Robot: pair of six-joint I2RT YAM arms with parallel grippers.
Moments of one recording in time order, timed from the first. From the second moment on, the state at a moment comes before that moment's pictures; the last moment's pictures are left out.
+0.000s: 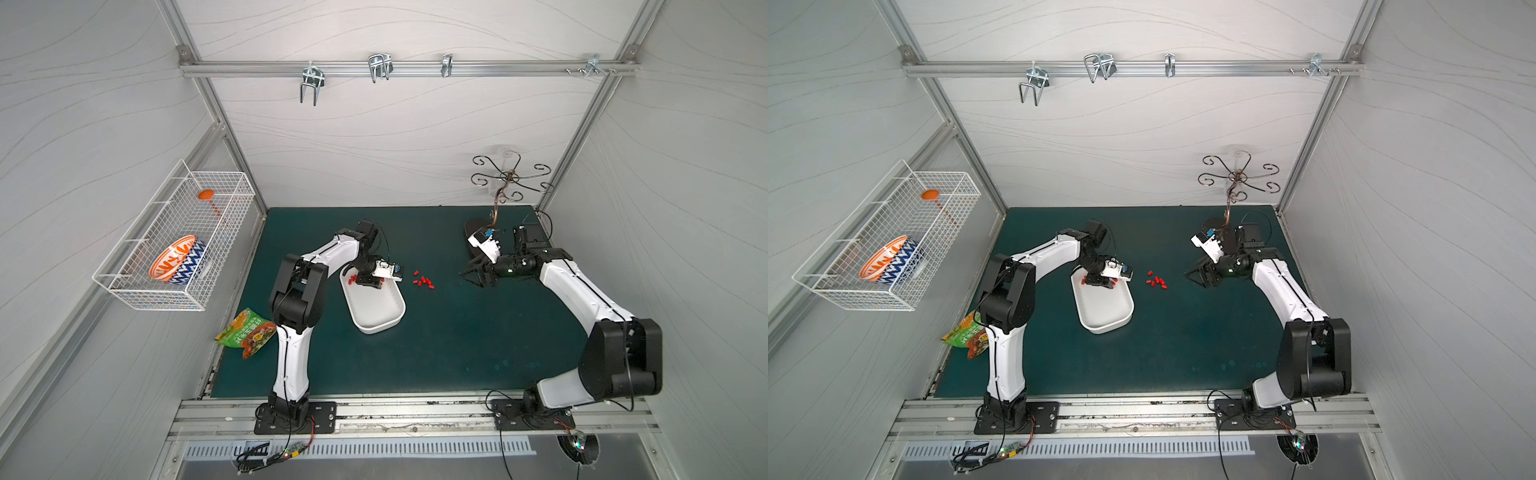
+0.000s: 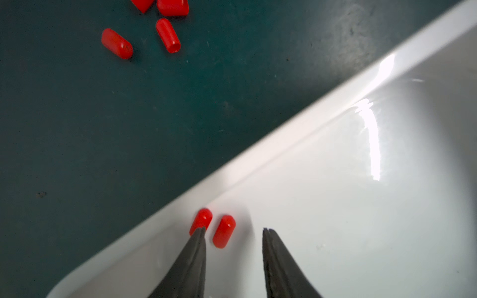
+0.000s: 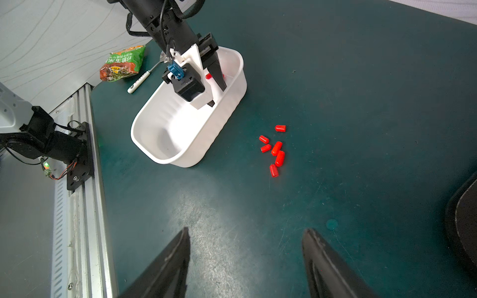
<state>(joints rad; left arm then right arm) -0.36 2.09 1.56 -0.88 0.35 1.43 0.13 1.47 1.11 -0.66 -0.84 -0.54</state>
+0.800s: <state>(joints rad) -0.36 2.15 1.60 -0.88 0.32 1.47 0.13 1.47 1.11 -0.67 -0.84 -0.55</state>
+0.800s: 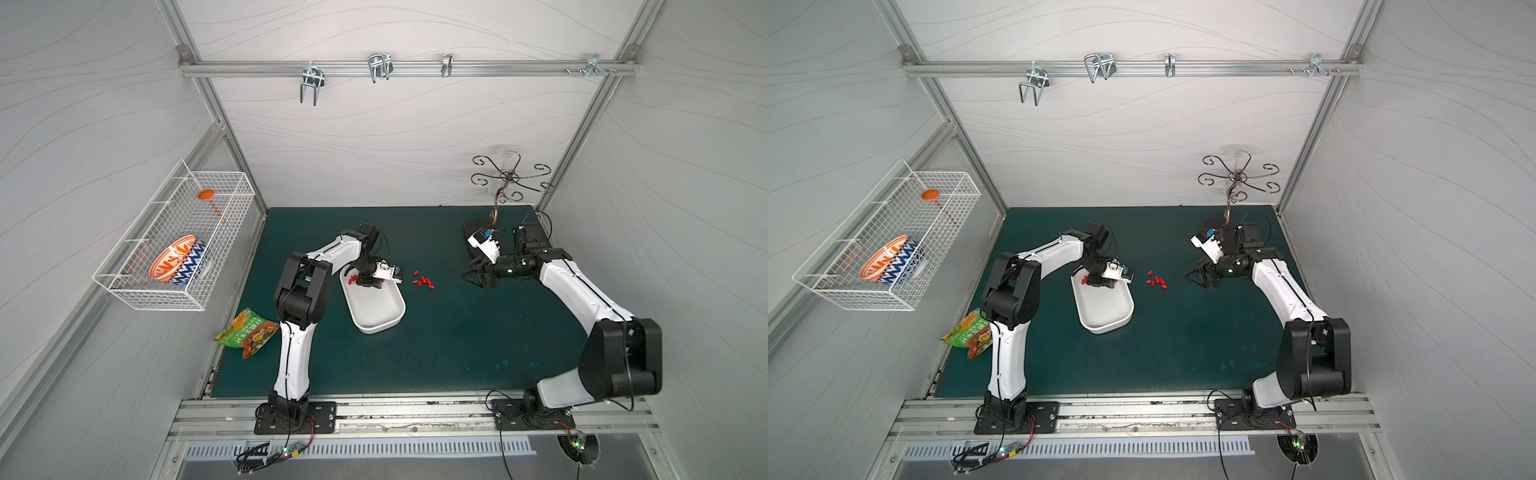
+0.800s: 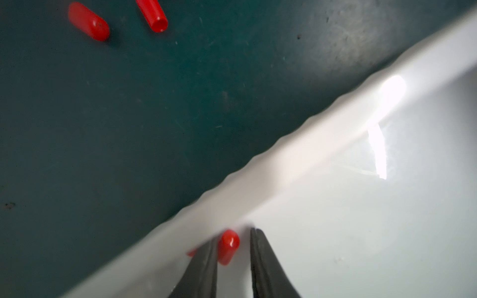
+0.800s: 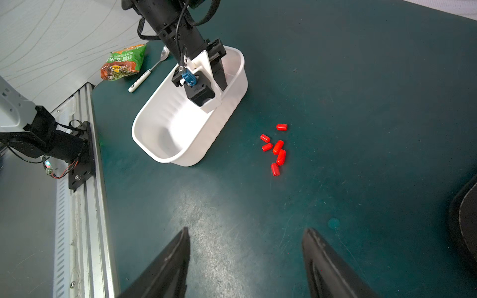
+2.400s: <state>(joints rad) -0.31 1.78 1.46 -0.95 0.64 0.92 0.22 1.47 1.16 -0.77 -0.83 -0.55</state>
